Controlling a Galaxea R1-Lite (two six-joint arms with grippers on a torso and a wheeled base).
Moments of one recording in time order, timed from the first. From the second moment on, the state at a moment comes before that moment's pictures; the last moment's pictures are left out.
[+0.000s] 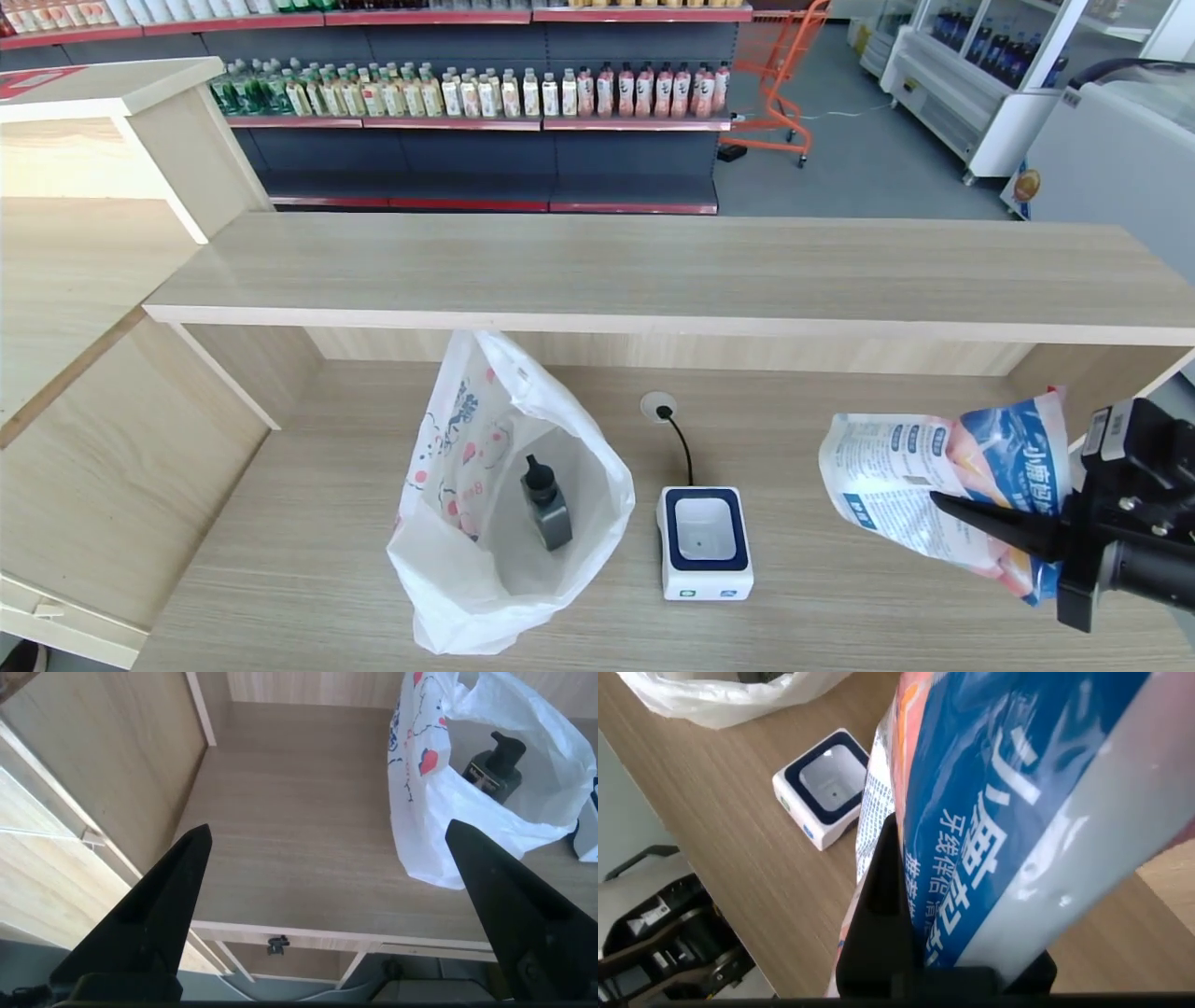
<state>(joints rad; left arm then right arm) 0.00 0.00 0.00 0.00 0.01 0.00 0.10 1.21 -0.36 -0.49 0.52 -0.66</state>
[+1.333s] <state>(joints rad) 0.00 0.00 0.00 0.00 0.01 0.00 0.18 1.73 -0.38 -0.83 0.83 -1.29</state>
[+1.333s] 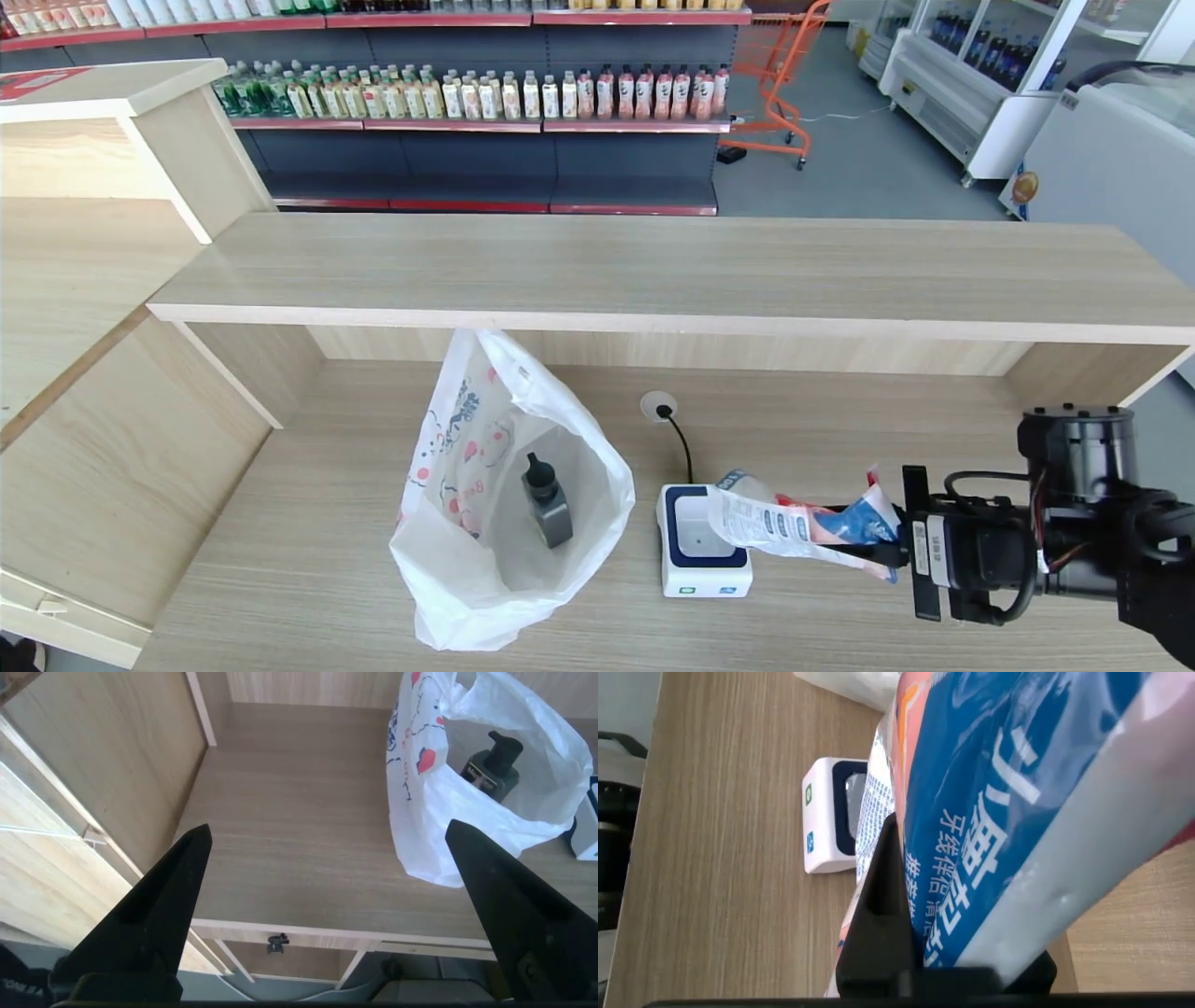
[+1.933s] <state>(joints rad) 0.00 0.00 0.00 0.00 0.01 0.00 0.17 1.92 -0.43 -0.91 0.96 -1.44</state>
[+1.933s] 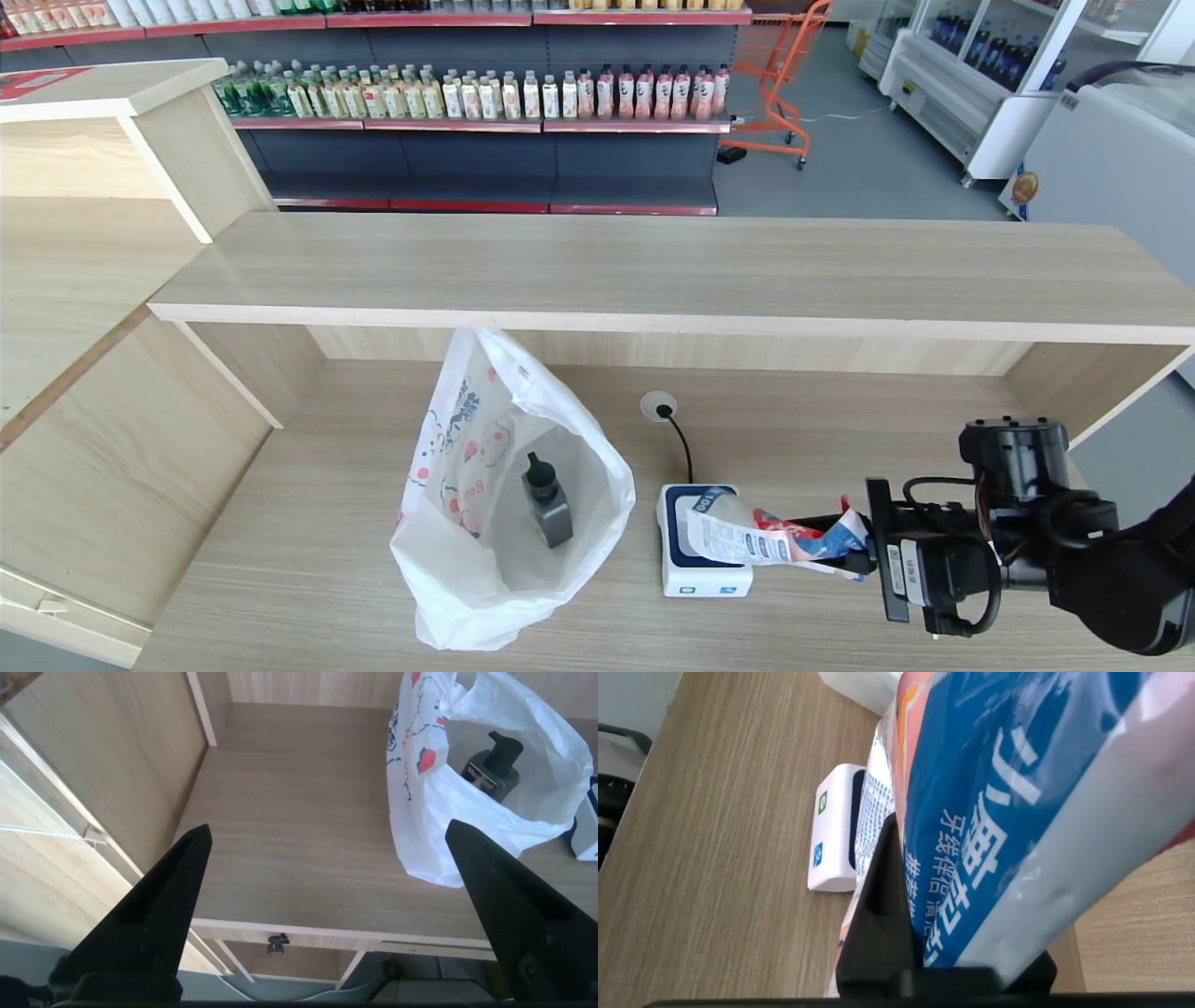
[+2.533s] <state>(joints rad) 0.00 0.00 0.00 0.00 0.01 0.00 0.17 2.07 -0.54 -0.98 0.97 -1.43</state>
